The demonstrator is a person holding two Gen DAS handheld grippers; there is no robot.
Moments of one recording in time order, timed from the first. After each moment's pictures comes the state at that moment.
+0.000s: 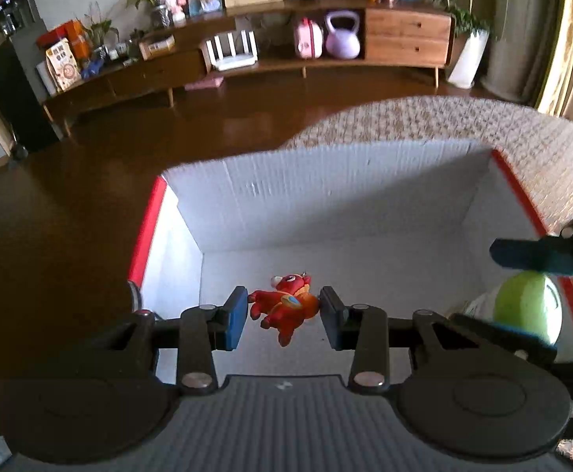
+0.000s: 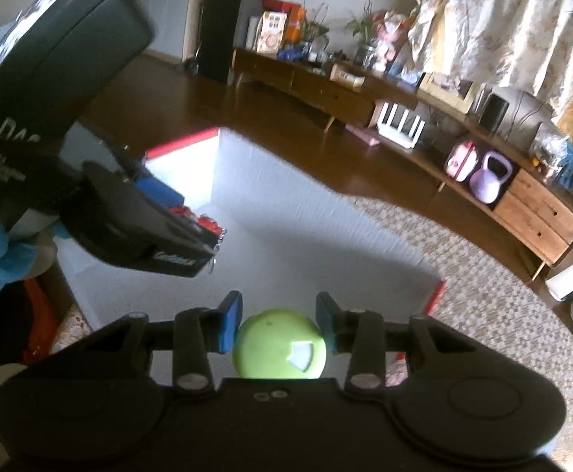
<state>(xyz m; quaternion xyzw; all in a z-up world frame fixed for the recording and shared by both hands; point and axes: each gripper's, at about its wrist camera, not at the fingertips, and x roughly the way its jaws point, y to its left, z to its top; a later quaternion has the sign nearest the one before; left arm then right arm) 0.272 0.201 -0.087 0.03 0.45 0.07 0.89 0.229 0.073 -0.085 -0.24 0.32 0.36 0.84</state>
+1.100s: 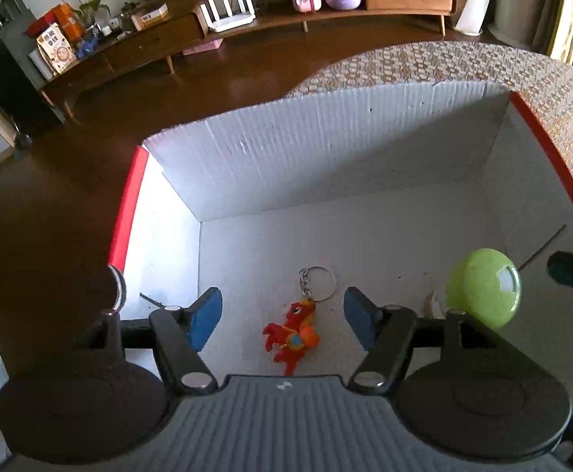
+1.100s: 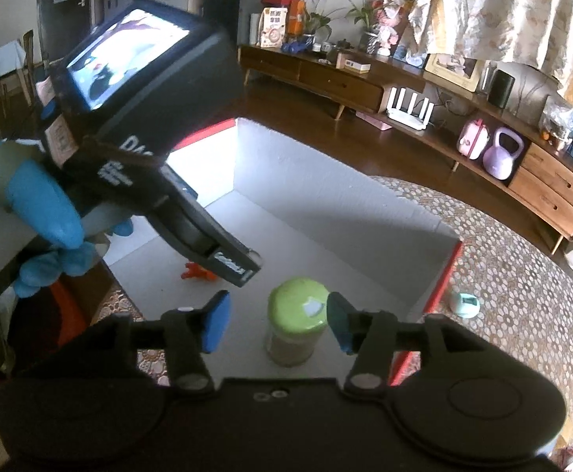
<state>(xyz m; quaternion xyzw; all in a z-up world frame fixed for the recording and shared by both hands) 0.281 0.190 -0.092 0.06 0.51 0.08 0.85 0.212 0.047 -0.069 -0.19 0.34 0.37 0.84</state>
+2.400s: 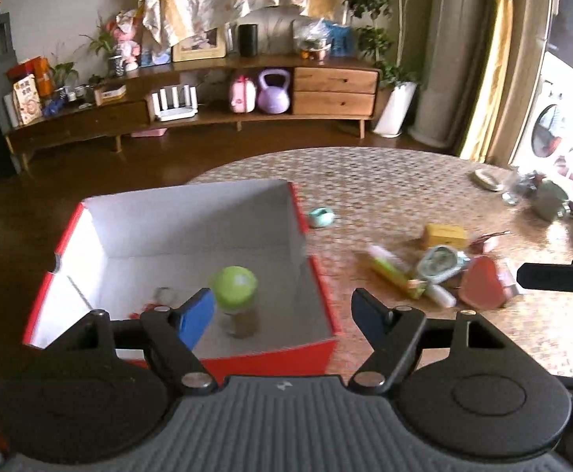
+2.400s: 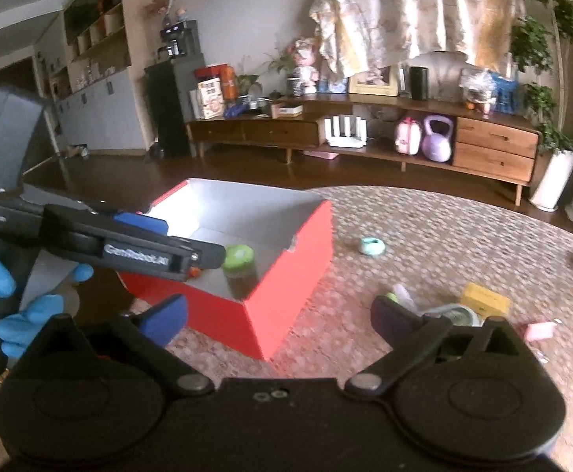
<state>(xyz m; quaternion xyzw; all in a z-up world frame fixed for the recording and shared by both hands) 0.163 0.064 -0.016 -0.02 0.36 -0.01 0.93 0.131 -0.140 -0.019 -0.04 0.30 0.32 0.90</state>
